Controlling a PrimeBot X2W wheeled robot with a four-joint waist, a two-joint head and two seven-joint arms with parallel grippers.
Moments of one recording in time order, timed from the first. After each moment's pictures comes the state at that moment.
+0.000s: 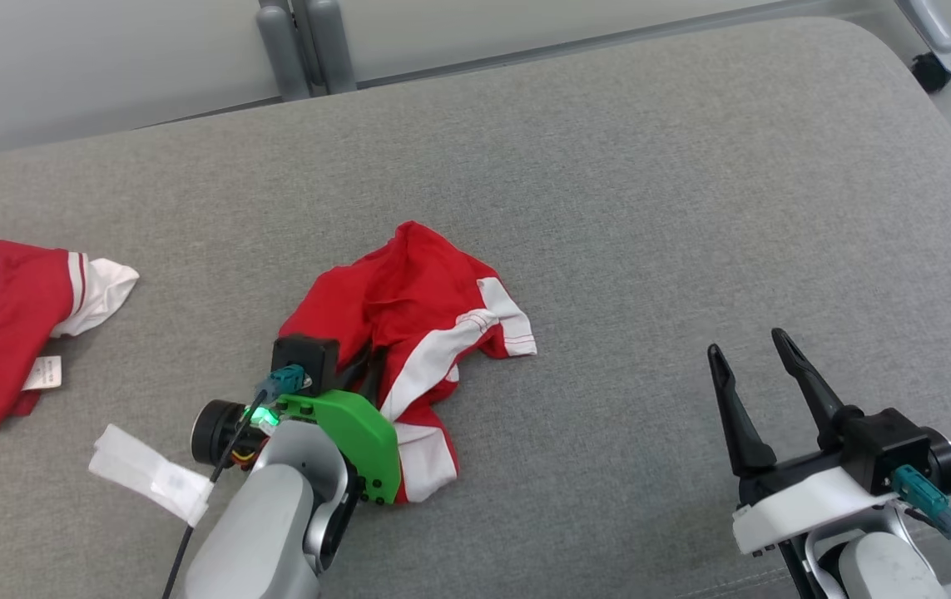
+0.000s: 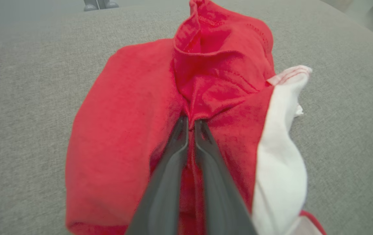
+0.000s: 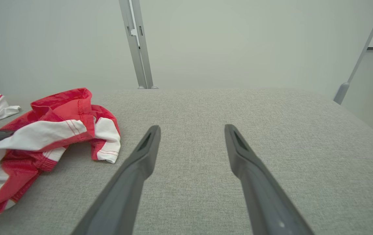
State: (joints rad) left arm -0.41 0.07 -0.41 0.56 -0.35 -0.04 0.07; right arm -0.06 -0.13 0.12 0.10 0.16 0.13 -0.26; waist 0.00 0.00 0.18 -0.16
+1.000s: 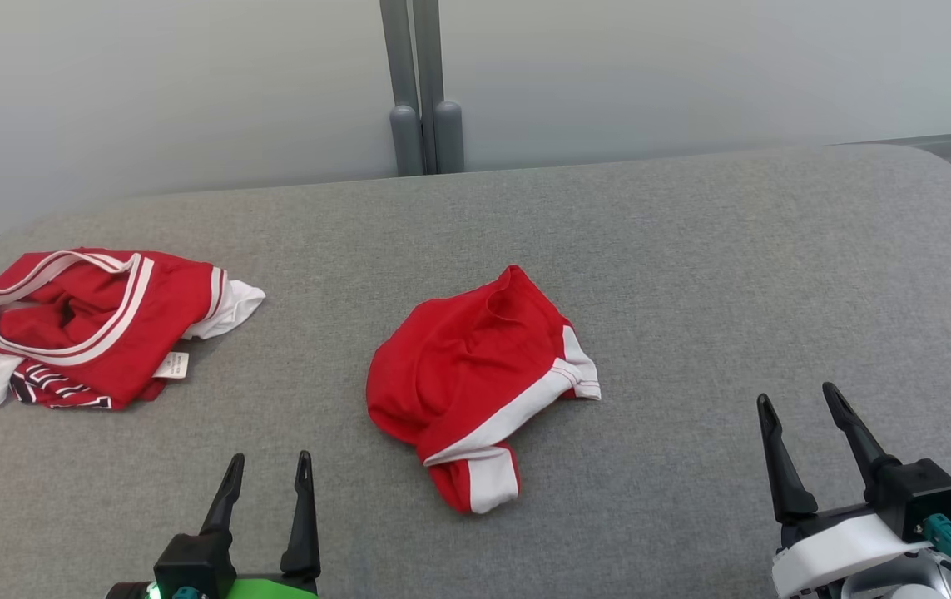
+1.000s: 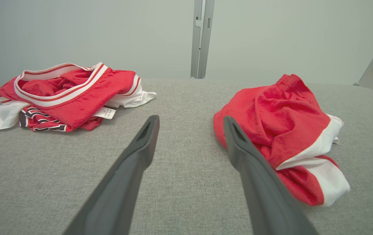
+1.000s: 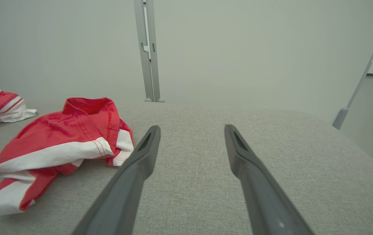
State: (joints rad) left arm 0.08 0.05 -0.16 0.20 -0.19 0.00 -0.26; right arm 0.06 -0.12 0.01 0.10 0.08 0.13 -0.26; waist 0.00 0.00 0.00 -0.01
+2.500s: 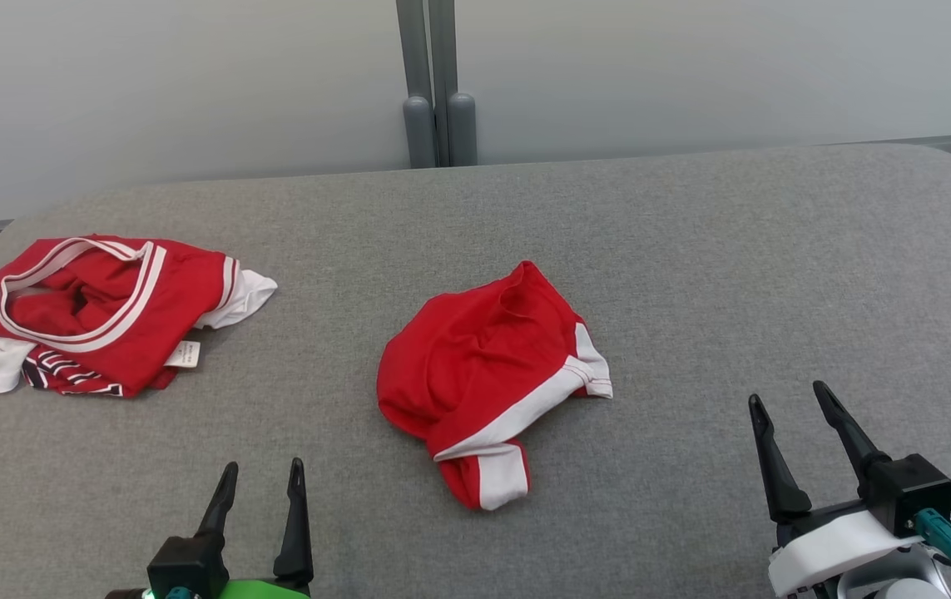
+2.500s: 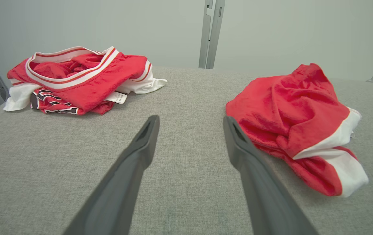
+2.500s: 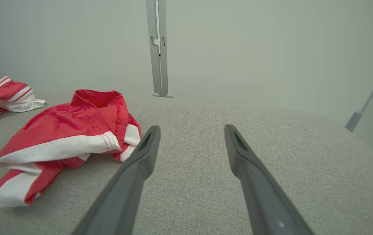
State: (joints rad) left arm 0.07 0.05 -0.13 0.24 -0.20 -0.01 -0.26; right arm 0.05 -0.14 0.04 0.12 0.09 0.13 -0.26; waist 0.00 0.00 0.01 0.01
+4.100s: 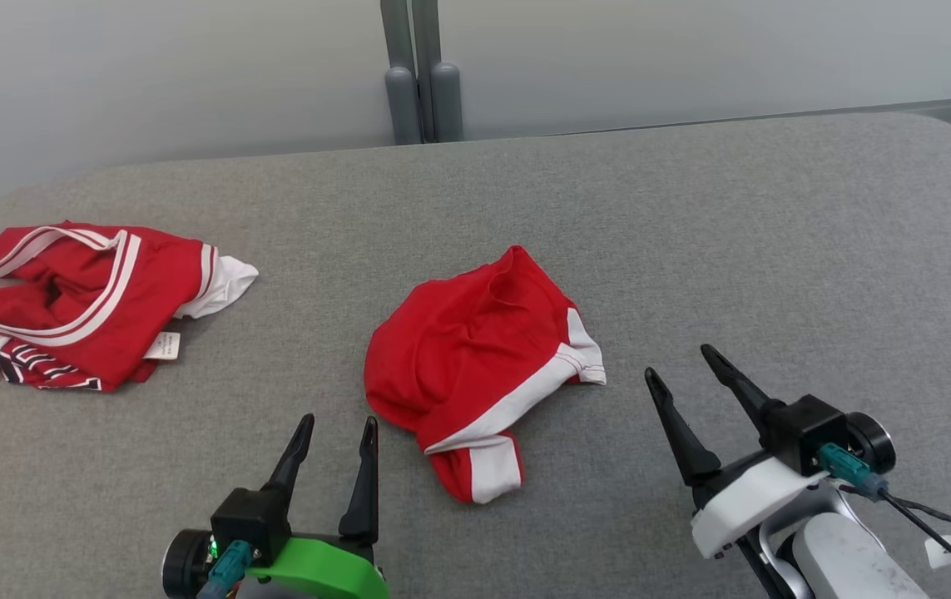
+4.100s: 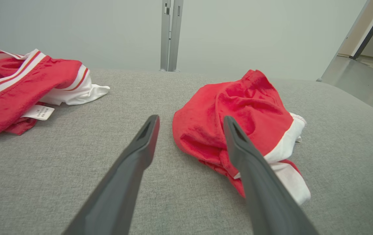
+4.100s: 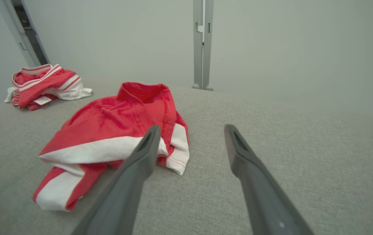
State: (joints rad) left arm -0.03 0.05 -0.29 0.26 -0.28 -0.01 -0.26; right arm -0.16 -0.20 0.31 0.28 0.22 0.13 -0.26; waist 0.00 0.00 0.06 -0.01
